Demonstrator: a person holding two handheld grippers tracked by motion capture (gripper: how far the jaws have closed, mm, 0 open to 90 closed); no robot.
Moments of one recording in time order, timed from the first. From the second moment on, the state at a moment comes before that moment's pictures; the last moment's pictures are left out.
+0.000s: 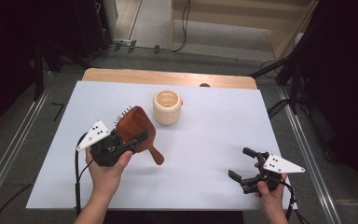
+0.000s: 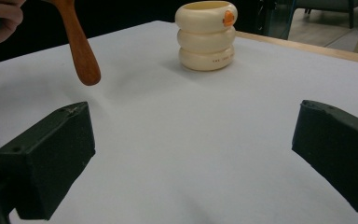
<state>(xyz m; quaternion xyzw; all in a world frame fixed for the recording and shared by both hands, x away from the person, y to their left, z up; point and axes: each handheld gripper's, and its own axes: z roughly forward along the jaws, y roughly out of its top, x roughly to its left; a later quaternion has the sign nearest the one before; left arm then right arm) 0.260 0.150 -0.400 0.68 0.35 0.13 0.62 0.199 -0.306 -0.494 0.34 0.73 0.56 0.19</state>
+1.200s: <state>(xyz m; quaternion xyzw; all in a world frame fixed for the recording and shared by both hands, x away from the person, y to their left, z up) 0.305 0.132 -0.369 0.68 0.34 0.15 0.62 0.193 -0.354 -0.508 0.40 0.70 0.55 0.21</state>
